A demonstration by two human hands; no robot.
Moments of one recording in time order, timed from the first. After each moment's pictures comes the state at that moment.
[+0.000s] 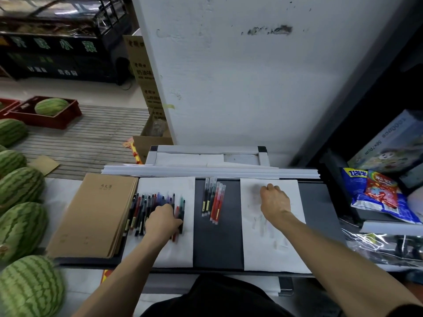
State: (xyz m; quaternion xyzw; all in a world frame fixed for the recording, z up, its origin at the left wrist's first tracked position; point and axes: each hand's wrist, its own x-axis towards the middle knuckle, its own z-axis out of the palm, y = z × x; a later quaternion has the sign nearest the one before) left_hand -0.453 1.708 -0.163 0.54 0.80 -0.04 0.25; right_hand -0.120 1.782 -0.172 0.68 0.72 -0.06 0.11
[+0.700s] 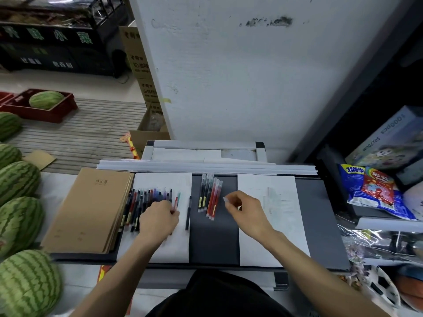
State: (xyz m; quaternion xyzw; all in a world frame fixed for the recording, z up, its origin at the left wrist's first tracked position) left_hand -0.446 1.695 -0.146 0.59 0.78 0.00 0.19; right_hand -0.178 1.717 -0.135 0.61 0.63 -0.42 -0.23
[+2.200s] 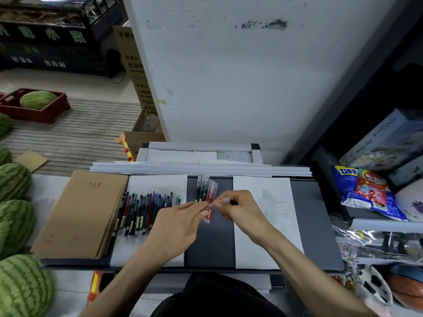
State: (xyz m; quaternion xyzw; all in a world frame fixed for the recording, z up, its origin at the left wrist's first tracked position) left_hand -0.394 1.666 -0.064 0.78 0.57 0.20 0.15; right_hand -0.192 1.711 -0.062 0.53 0.54 -0.58 -0.29
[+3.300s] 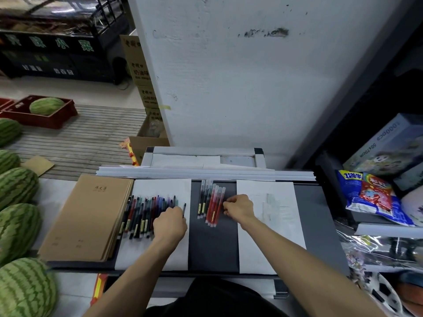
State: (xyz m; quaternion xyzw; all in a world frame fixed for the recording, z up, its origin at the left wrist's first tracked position) left_hand -0.415 1.710 -0.172 0.59 0.78 -0.07 0.18; right_hand -0.204 1.768 -0.173 0.74 0.45 -0.46 -0.19
